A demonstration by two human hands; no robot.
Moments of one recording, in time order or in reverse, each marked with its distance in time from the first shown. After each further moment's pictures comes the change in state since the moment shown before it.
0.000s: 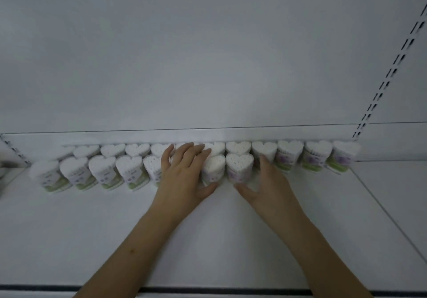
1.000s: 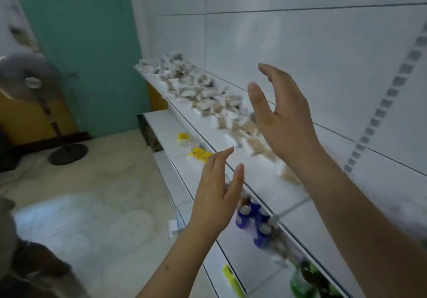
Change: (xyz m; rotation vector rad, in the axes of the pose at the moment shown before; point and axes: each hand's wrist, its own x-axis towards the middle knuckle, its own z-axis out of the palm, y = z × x) left_hand -0.348 -0.327 -0.294 -0.142 0.588 -0.985; right_hand -0.070 -0.583 0.360 0.510 -0.355 -0.993
